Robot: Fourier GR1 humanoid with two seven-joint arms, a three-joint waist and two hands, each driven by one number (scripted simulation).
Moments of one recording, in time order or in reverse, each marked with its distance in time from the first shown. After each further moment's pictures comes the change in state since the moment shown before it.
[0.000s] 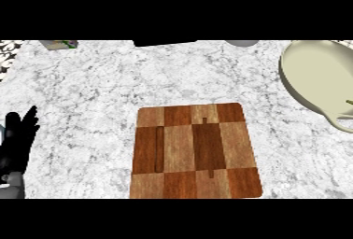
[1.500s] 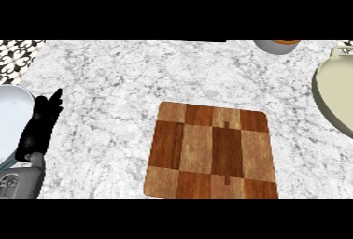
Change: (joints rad) left arm -0.128 -0.028 -0.082 0.026 -0.038 -0.044 0.008; right arm -0.286 -0.441 -0.299 0.669 -0.356 0.200 -0.753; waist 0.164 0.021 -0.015
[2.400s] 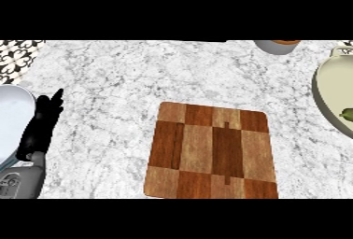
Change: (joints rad) left arm -0.005 -0.006 0.003 0.006 -0.012 -0.005 0.005; right arm -0.226 0.253 0.216 0.207 0.117 0.066 0.089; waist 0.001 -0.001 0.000
